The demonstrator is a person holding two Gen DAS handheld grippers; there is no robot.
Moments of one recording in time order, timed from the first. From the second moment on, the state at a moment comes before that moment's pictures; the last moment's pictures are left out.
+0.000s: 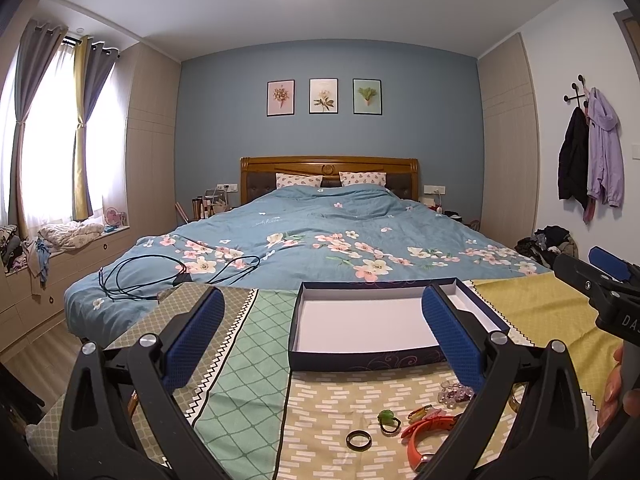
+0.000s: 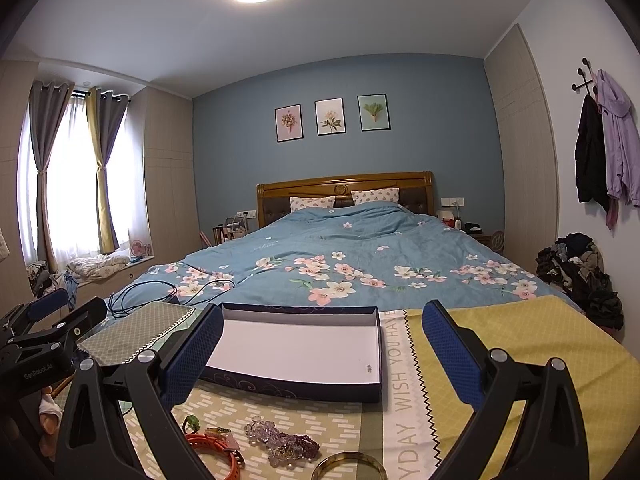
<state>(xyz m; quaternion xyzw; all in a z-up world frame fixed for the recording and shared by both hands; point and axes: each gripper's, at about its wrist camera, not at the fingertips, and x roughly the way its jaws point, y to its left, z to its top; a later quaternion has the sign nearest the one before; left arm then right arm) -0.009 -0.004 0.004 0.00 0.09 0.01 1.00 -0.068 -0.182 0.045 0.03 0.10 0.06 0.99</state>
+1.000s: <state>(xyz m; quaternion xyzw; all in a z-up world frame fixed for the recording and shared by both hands) 0.018 -0.014 -0.035 0.04 0.21 -0.10 0.97 -0.052 -0.194 0.025 0.02 0.18 0.04 0.98</state>
